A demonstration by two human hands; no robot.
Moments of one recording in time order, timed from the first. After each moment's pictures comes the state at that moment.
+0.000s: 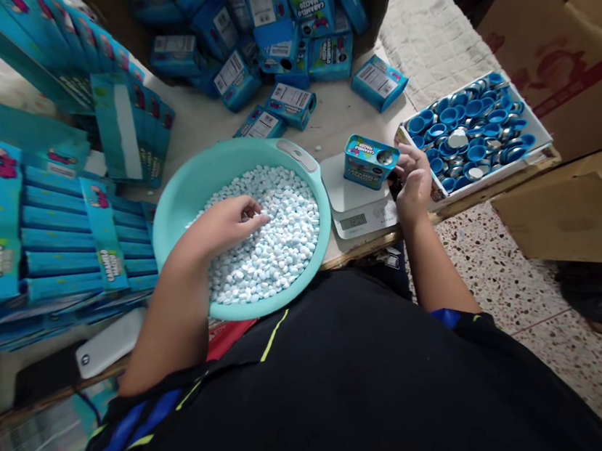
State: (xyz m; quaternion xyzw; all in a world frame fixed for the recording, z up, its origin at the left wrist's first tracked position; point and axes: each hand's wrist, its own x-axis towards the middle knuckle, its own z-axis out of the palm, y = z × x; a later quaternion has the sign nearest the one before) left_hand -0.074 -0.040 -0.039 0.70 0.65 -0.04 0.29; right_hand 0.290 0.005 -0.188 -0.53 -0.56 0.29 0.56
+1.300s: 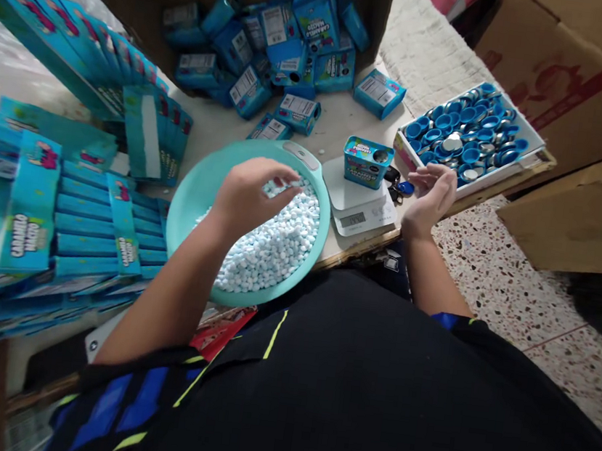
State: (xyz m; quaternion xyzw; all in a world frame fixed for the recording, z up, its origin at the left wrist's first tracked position) left_hand -0.014 -0.038 -0.005 0.80 0.54 0.17 0.16; right_hand 0.292 -0.012 -0.191 -0.57 -0.38 0.21 0.69
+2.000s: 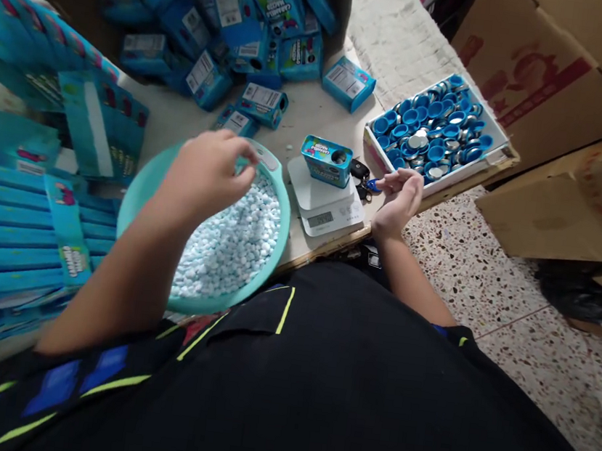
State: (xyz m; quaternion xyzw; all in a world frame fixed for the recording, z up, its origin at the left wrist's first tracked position) left_hand 0.017 0.005 0.017 0.80 0.60 0.01 0.11; right_hand 0.291 -0.018 -0.187 -0.57 -0.33 0.25 0.71
